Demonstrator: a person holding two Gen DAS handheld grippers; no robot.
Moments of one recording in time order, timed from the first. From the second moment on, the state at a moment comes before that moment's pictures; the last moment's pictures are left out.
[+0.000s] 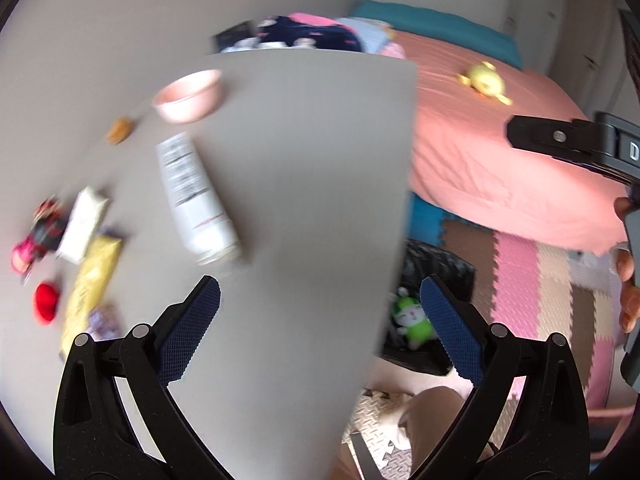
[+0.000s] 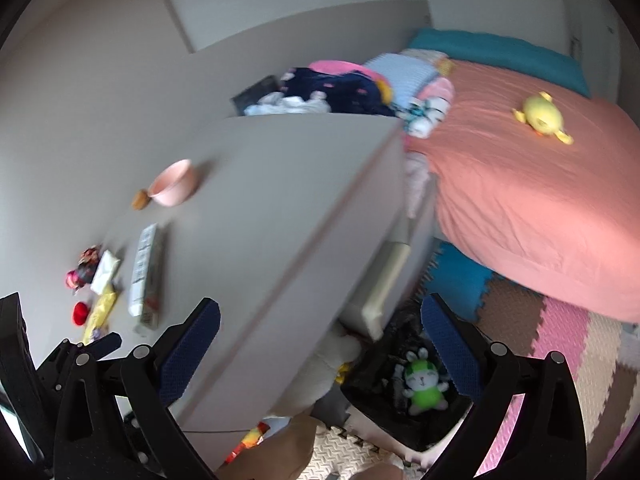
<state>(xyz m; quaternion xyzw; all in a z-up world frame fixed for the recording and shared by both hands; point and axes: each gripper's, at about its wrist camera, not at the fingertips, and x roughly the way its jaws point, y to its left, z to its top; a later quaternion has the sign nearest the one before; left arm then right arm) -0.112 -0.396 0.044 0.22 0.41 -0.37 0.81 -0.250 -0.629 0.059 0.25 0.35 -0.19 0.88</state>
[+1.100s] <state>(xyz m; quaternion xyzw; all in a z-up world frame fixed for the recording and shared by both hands) -0.015 -0.268 0.014 0.11 0.44 -0.21 0.87 -0.086 -0.495 0.045 0.17 0.43 -0.08 0.88</state>
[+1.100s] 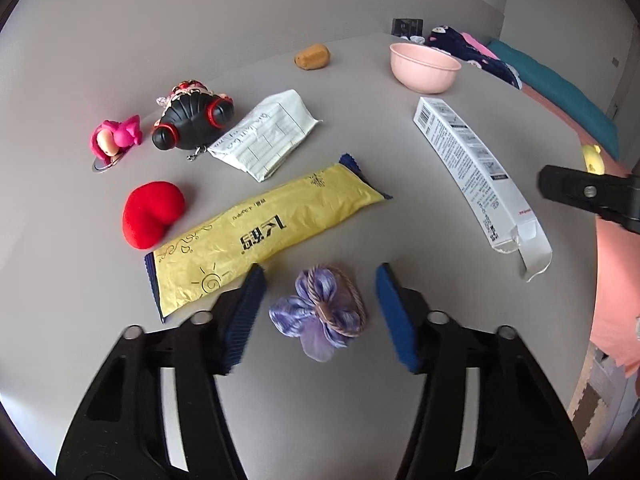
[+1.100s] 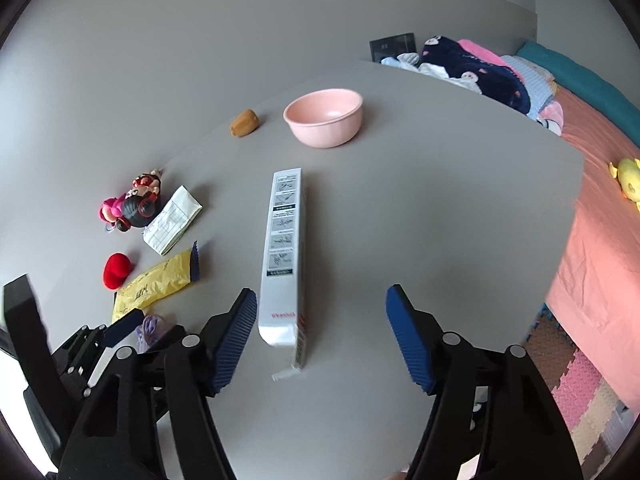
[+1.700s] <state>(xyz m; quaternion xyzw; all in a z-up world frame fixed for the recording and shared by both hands) -0.014 -0.256 0.019 0.07 0.45 -0.24 0.86 -0.037 -0.466 0.012 0.10 0.49 -0.13 0.86</state>
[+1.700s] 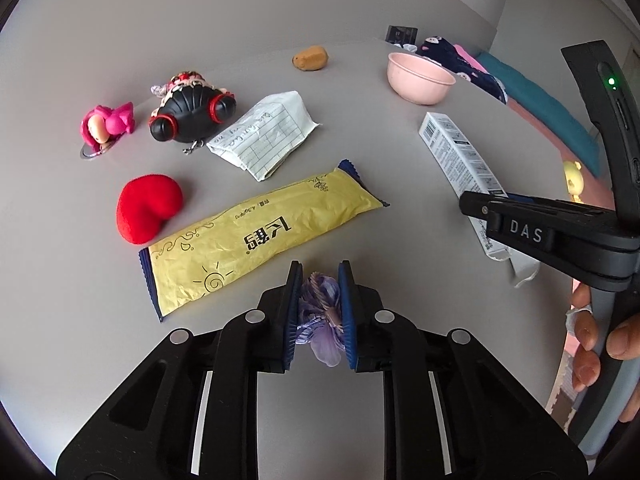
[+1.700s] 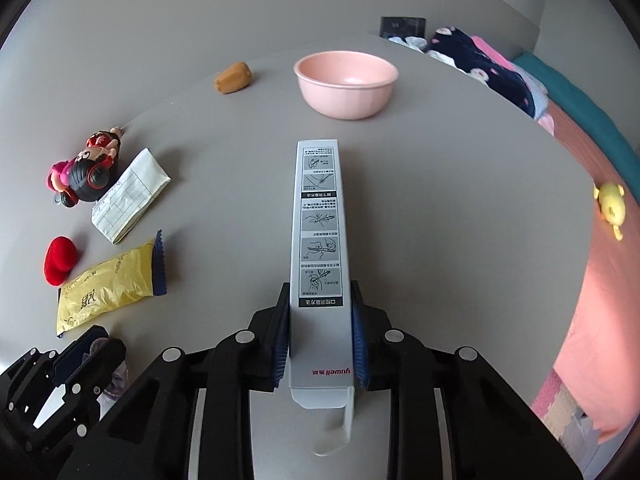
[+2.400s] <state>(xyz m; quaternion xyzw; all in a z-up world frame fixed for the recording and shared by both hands) -0.067 -0.321 0.033 0.13 0.43 -0.30 0.84 -0.124 -0.521 0.042 0.16 0.45 -0.13 0.87</state>
